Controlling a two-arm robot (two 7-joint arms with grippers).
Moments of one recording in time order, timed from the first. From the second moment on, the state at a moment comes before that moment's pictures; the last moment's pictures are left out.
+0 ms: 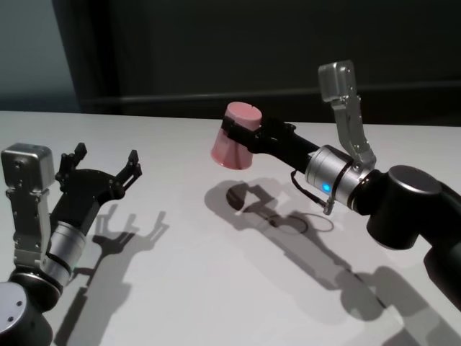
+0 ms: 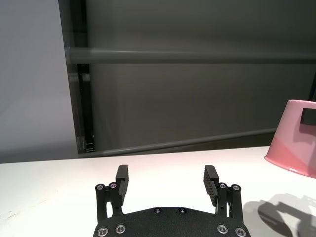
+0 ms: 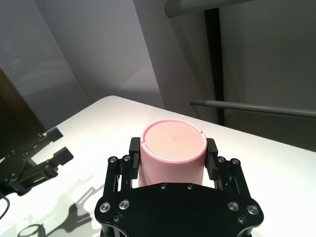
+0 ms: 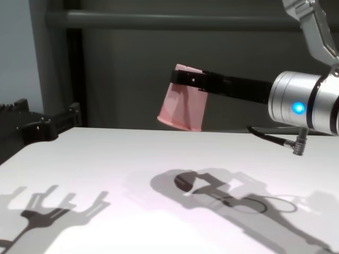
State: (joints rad) left arm 0.02 0.32 0.21 -1.65 -0.27 -0.02 0.00; right arm 0.53 0.33 -0.66 -1.34 0.85 0.15 0.22
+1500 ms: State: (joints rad) left arm 0.02 0.32 0.21 -1.65 -0.27 -0.02 0.00; right arm 0.56 0.33 -0.76 -1.29 0.60 0.21 0.25
